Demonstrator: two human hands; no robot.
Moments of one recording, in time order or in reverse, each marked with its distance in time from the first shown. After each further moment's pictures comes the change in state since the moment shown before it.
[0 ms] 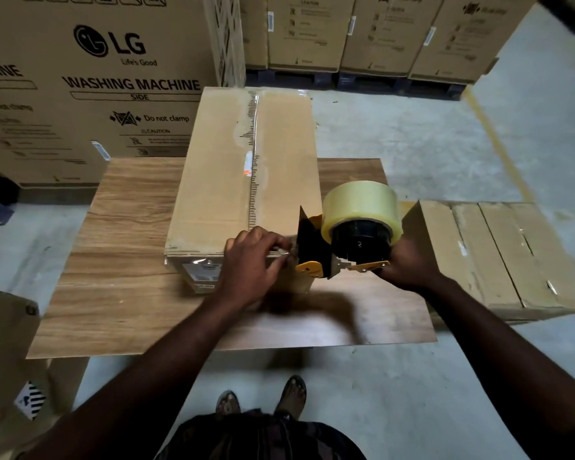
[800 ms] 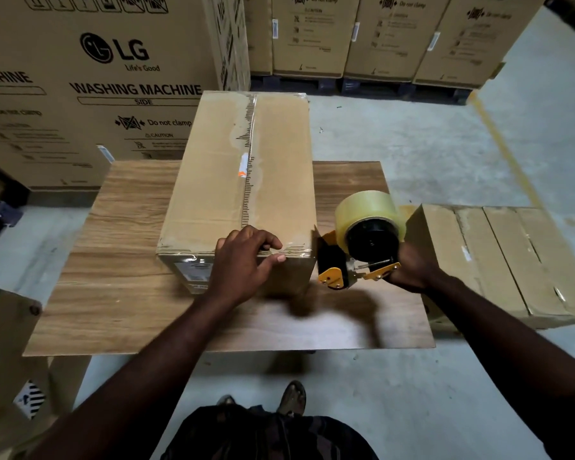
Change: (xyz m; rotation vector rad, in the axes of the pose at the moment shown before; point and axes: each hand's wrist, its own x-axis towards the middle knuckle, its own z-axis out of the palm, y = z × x) left_hand 0.002 -0.002 0.005 -0.046 0.056 -0.033; right_hand -0.006 0.062 -0.002 -0.020 -0.238 0.102
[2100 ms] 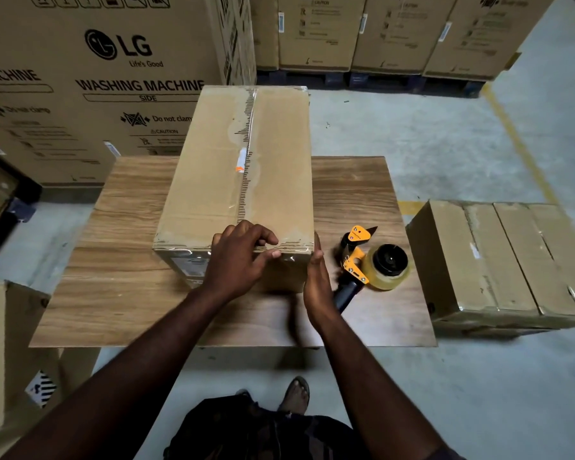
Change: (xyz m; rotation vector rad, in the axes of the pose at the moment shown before) left_hand 0.001 -0.001 0.000 0.018 -0.024 -0.015; right_hand 0.029 -0.155 0.141 1.139 0.390 0.276
